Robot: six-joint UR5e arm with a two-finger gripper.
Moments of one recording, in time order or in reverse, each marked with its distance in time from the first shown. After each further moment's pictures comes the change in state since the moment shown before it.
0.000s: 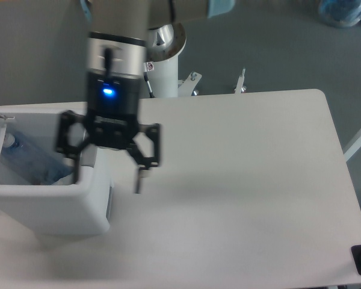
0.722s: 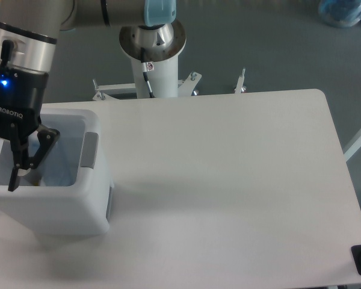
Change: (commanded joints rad) arm -0.311 -0.023 0.098 0.006 -0.023 -0.414
